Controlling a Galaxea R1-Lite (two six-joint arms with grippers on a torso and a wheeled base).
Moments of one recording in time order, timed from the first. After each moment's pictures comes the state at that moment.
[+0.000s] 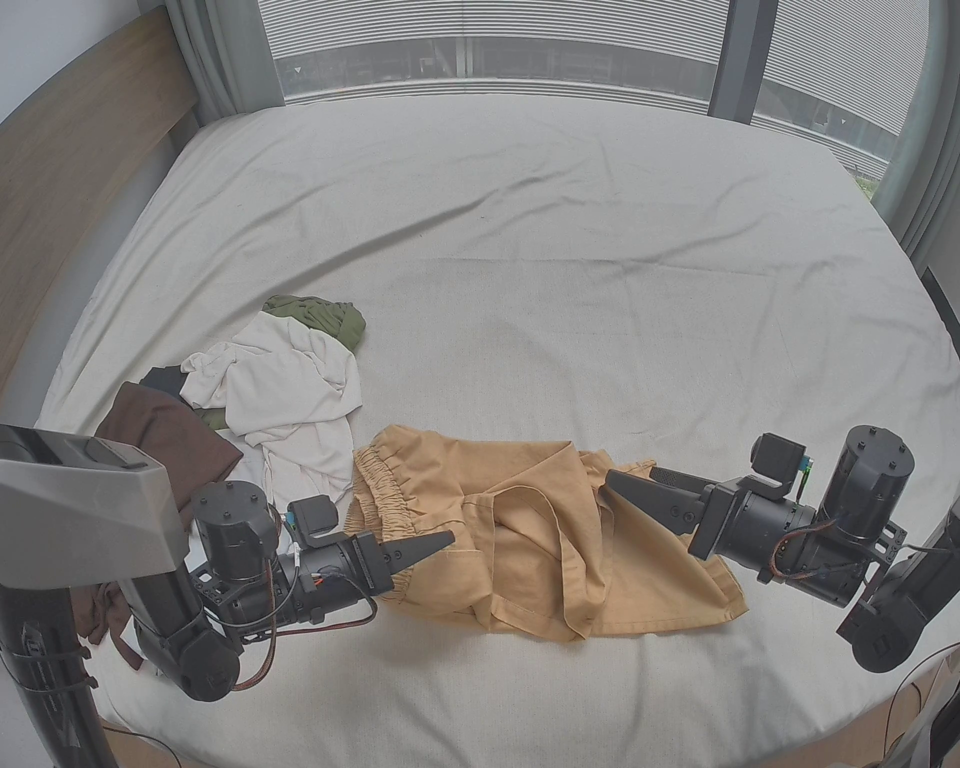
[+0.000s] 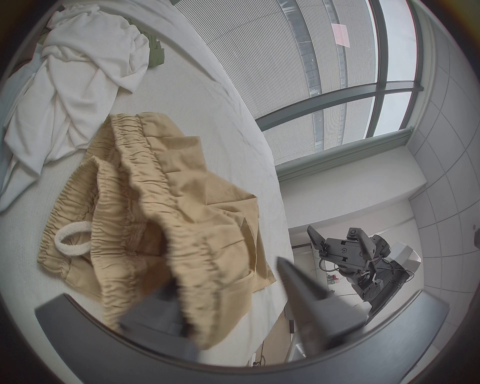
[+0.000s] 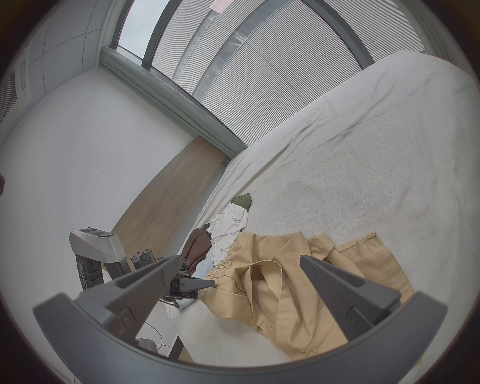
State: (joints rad) left arm -0.43 2.17 -0.40 -1.55 -0.52 -0.78; right arm 0.52 1.82 -0.35 -1.40 0.28 0.51
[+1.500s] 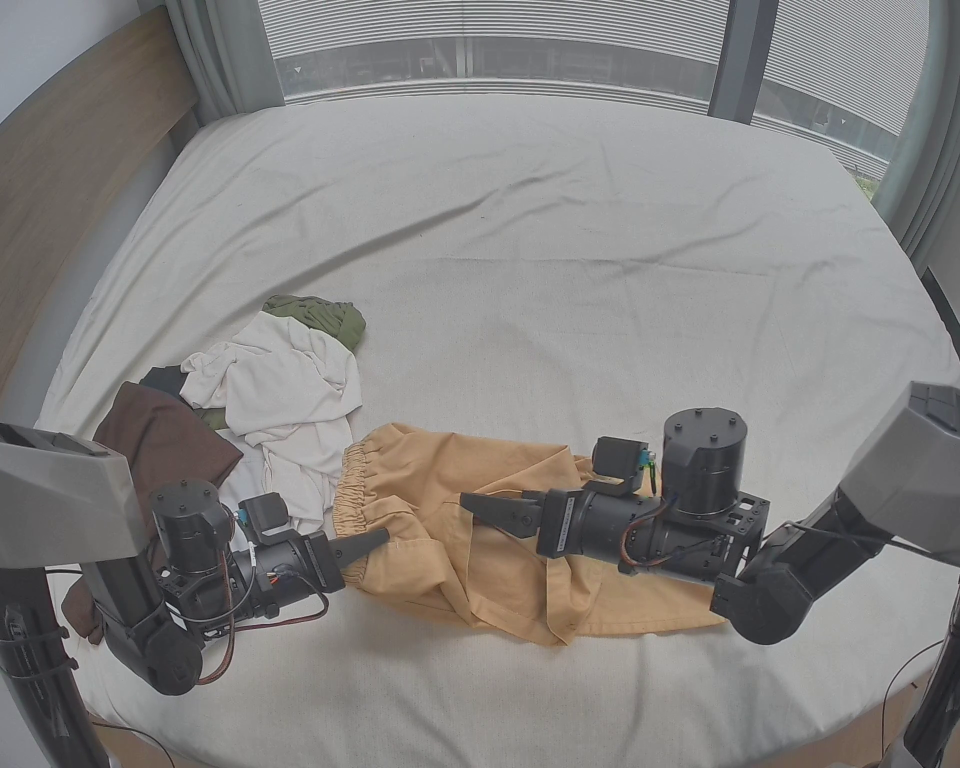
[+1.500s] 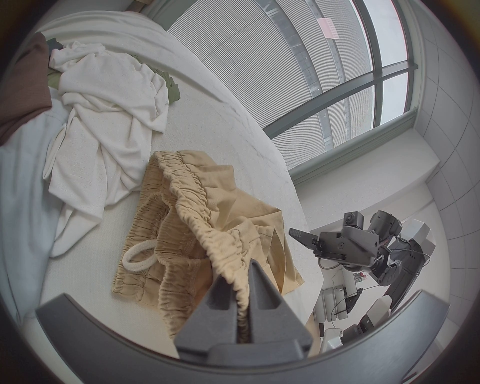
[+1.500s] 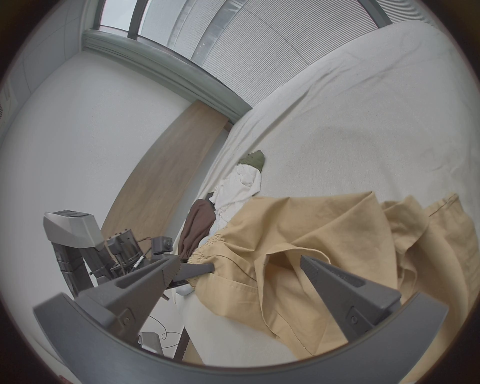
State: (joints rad) left arm -0.31 2.13 -0.32 -1.55 -0.51 -0.61; right arm 0.67 2.10 -0.82 -1.04 0.28 0.52
